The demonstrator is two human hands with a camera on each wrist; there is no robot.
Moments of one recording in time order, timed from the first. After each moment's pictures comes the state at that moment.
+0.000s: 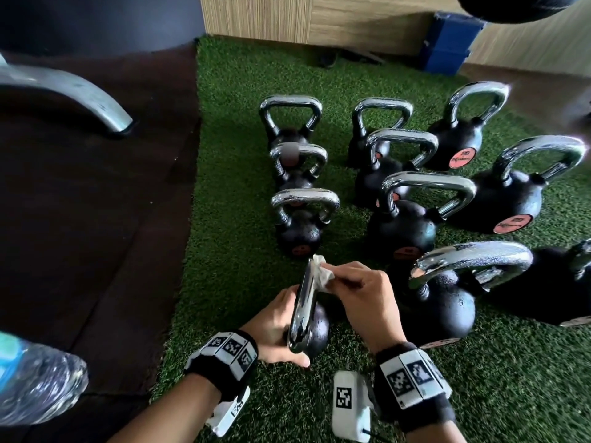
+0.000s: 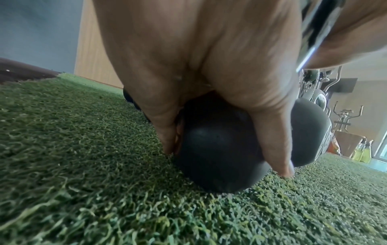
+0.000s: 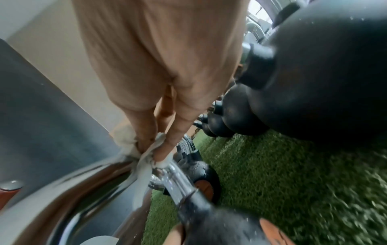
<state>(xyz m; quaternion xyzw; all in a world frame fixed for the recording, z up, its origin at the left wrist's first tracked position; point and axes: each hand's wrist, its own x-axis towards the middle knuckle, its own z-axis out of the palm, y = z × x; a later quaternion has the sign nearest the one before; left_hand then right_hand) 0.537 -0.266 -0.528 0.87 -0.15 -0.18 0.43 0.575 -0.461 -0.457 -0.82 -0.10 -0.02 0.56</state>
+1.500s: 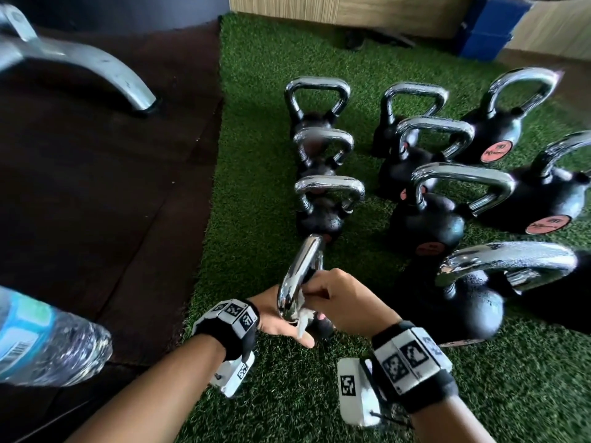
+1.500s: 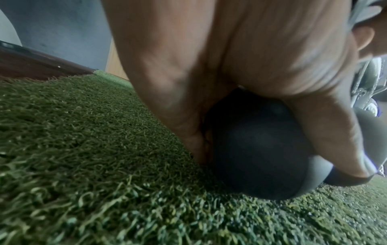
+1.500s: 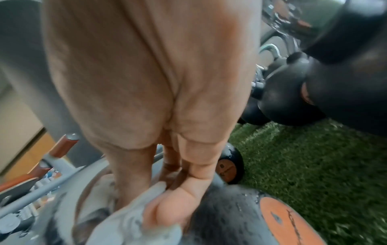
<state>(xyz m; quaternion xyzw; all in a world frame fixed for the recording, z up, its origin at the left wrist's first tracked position) 0.547 -0.239 -0.522 0.81 -0.12 -0.31 0.49 0.573 -0.417 -0.442 -0.85 -0.28 0.26 0.35</state>
